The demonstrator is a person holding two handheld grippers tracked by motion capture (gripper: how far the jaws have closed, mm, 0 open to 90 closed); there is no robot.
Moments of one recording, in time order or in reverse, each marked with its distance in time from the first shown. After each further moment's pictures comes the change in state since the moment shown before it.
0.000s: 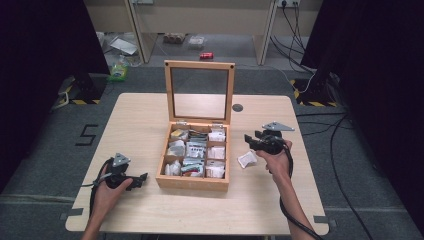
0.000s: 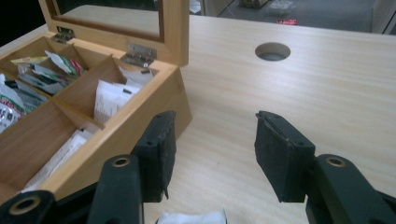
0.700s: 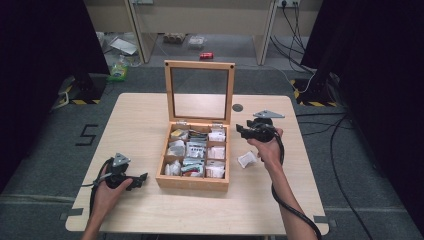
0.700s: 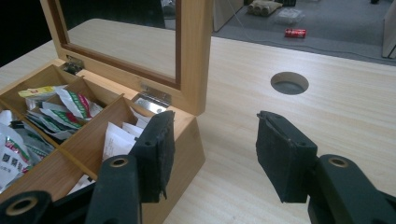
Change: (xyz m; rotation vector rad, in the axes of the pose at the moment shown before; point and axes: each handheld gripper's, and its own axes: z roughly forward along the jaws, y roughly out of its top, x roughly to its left) left arm 0.000 0.000 0.000 0.000 -0.001 0.002; right arm 0.009 0.033 0.027 -0.004 0.027 -0.019
